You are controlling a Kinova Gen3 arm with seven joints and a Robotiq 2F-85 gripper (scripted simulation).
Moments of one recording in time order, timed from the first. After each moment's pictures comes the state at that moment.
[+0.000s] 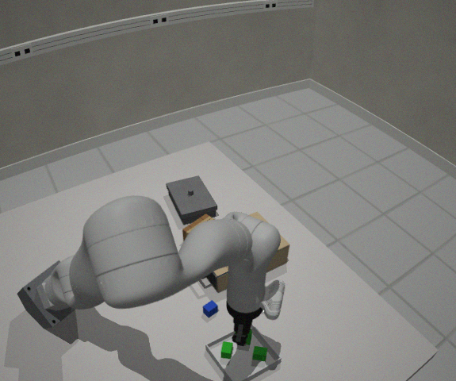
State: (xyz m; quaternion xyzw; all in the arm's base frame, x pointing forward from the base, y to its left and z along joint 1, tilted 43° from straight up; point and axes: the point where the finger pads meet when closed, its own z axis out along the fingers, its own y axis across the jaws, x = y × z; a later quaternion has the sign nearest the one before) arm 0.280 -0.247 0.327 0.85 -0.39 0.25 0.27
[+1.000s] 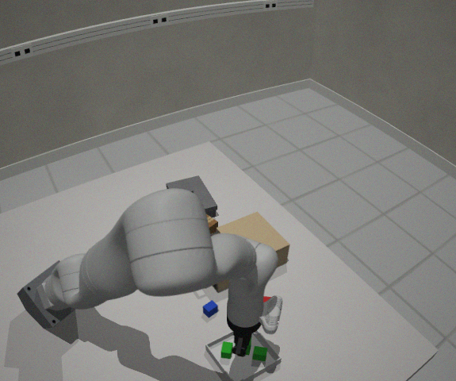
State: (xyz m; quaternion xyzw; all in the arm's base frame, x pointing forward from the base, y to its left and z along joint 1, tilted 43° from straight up) arm 0.292 -0.282 0.290 0.85 -0.39 0.25 0.27
